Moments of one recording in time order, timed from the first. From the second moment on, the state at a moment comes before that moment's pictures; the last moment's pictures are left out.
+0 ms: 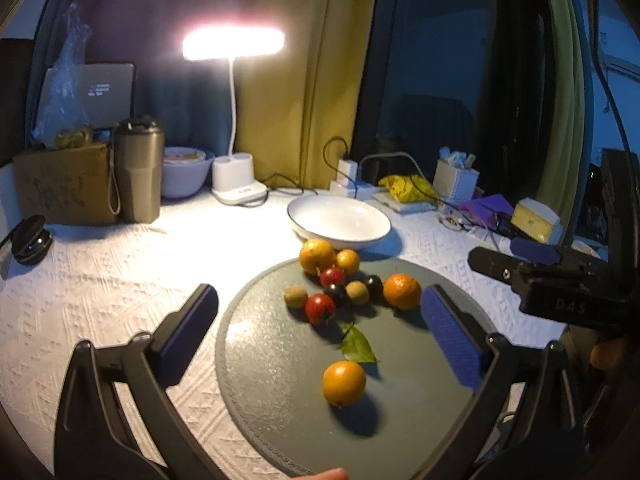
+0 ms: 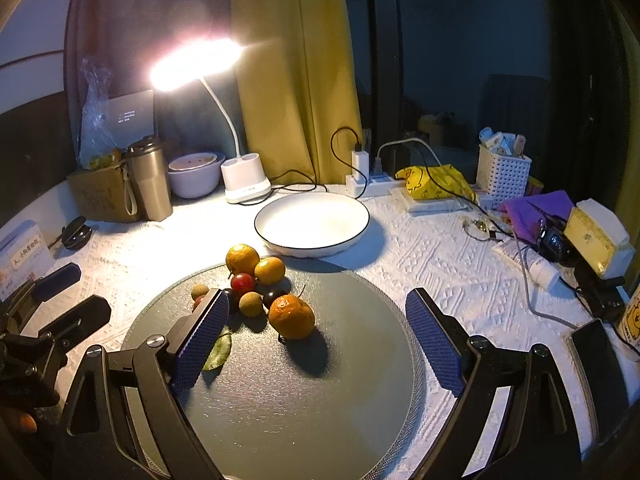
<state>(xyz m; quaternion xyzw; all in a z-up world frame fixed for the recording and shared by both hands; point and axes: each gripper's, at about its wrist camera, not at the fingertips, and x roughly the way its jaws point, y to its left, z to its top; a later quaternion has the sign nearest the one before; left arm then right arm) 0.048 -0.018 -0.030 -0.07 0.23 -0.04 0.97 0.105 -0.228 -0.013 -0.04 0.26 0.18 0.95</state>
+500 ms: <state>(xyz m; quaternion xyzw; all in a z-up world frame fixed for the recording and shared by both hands) 0.084 -0.029 -0.081 -0.06 0.34 -0.05 0.94 0.152 -0.218 -0.050 -0.03 0.33 0.22 0.92</state>
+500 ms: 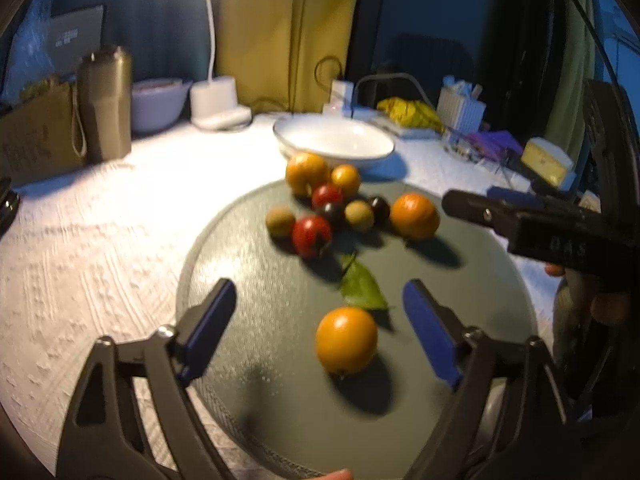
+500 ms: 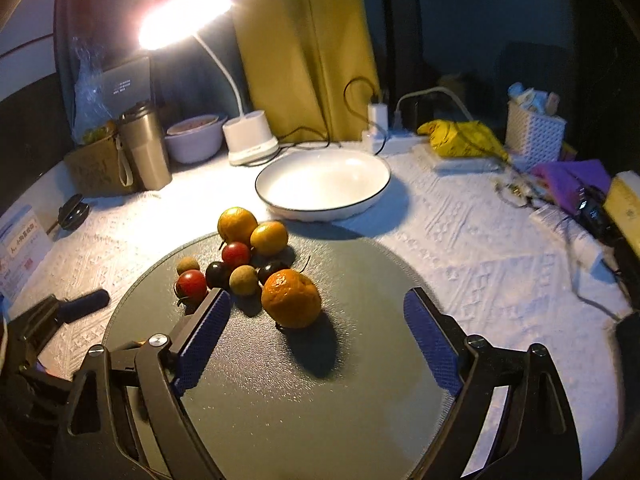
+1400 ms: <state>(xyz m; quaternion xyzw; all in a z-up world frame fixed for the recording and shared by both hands) 0.088 -0.034 -0.083 -0.05 0.38 -0.08 0.92 0.176 -0.199 -0.072 -0.02 0.40 0.26 0.88</state>
